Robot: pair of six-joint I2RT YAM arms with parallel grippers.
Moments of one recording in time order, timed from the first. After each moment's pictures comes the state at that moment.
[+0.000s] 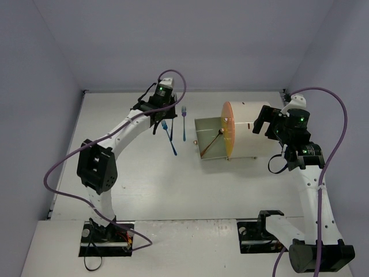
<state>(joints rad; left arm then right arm) -0.52 1.88 1.69 -0.48 -0.12 -0.43 0.02 0.98 1.11 -0.59 0.03 0.22</state>
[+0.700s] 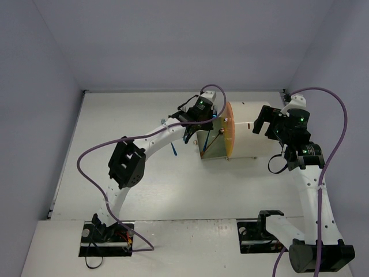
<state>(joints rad) -0.76 2.15 1.93 -0.40 -0.07 -0.48 0.02 0.98 1.11 -0.59 0.03 0.22</state>
